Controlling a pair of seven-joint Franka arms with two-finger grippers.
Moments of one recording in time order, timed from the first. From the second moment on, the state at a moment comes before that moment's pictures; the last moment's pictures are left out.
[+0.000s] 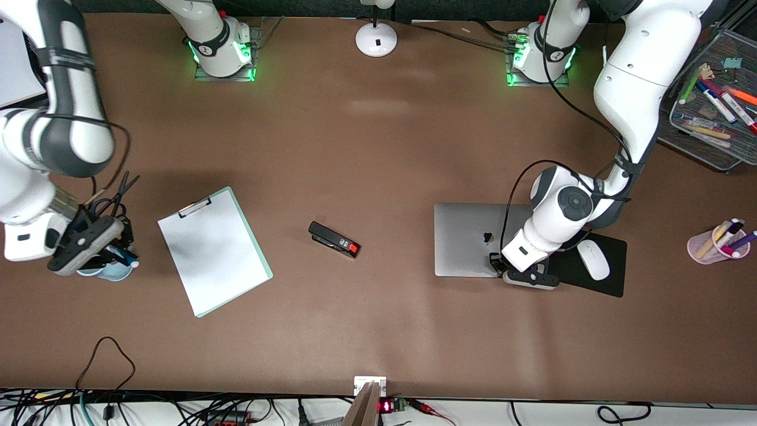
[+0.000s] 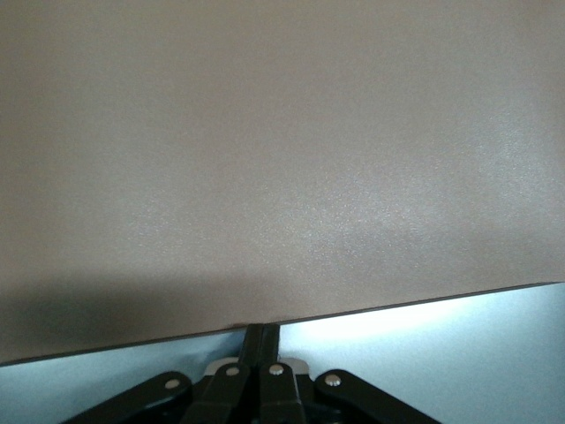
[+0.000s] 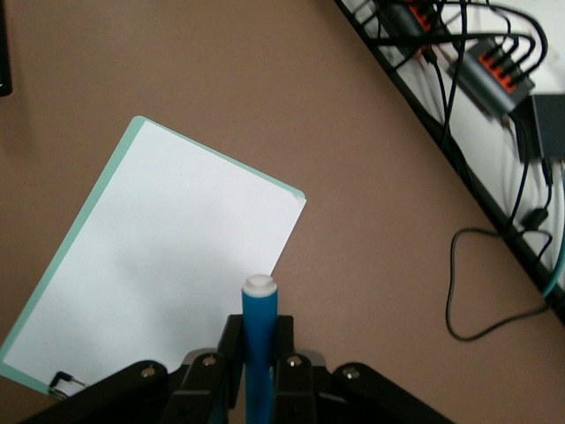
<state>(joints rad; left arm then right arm) 0.05 0.74 -0.31 -1.77 0.23 2.74 -0.27 0.02 0.38 -0.12 -1.69 0.33 2.27 -1.28</state>
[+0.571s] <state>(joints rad) 0.06 0.73 -0.31 -1.75 0.23 2.69 -0.27 -0.16 0.46 -0.12 -1.57 0.70 1.98 -1.89</state>
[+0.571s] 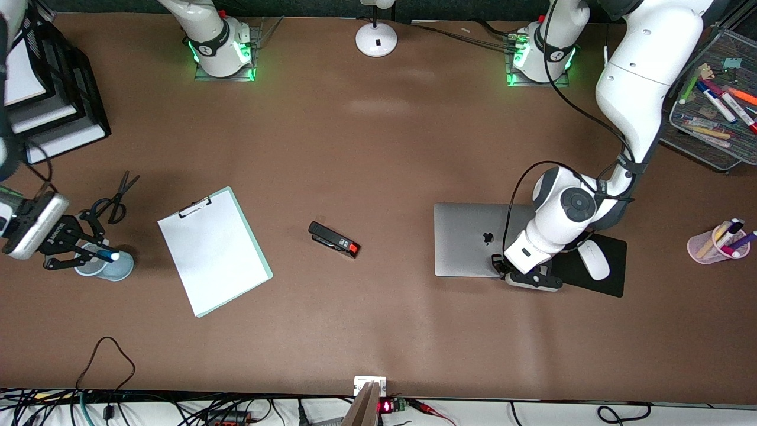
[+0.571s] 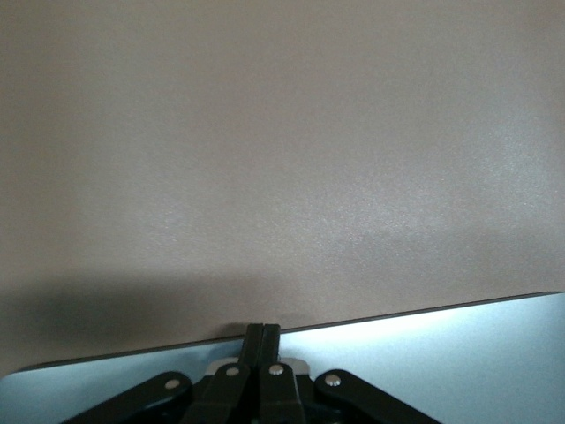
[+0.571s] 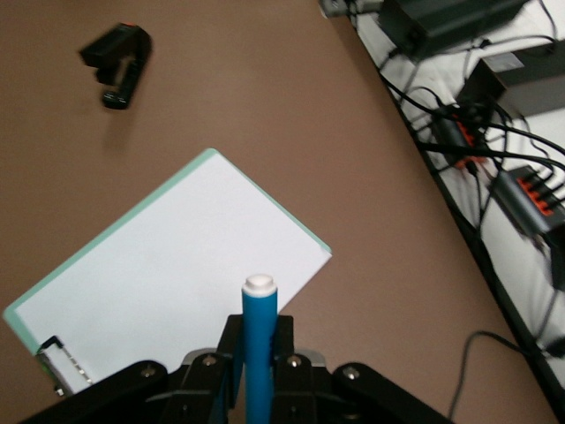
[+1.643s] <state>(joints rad) 0.06 0.49 -0.34 -1.43 0.23 1.83 -0.23 -0.35 0.70 -0.12 -1.40 0.90 1.79 -2.25</state>
